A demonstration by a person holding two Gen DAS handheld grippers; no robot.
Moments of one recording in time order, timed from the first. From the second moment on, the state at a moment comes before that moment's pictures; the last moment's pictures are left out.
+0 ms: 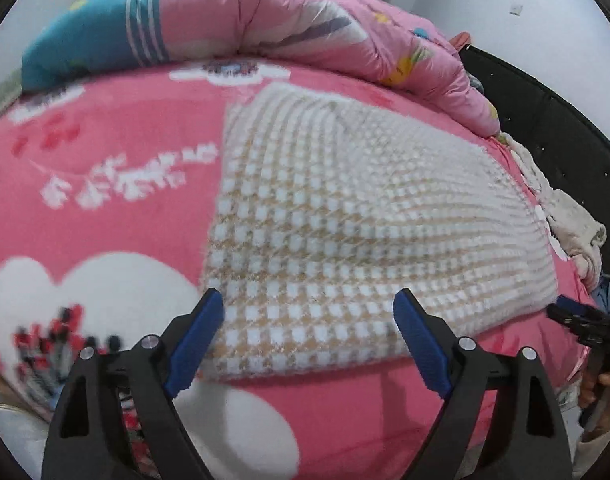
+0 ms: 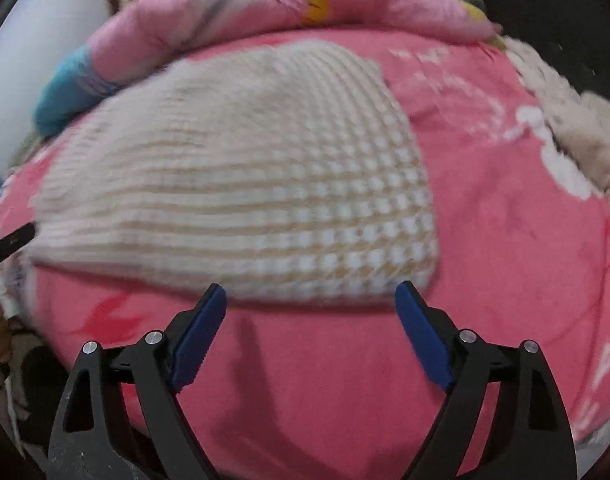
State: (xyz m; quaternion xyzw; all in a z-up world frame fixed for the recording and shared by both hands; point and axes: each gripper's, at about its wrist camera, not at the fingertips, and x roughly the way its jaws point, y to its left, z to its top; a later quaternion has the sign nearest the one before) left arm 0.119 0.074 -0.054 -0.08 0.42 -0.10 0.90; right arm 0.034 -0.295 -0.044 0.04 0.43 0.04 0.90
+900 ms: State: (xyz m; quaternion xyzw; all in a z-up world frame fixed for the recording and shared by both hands) left arm -0.030 0.008 0.027 0.04 0.34 0.02 0.94; right arm -0.033 -0.202 0.030 -0.01 0.29 0.03 0.96
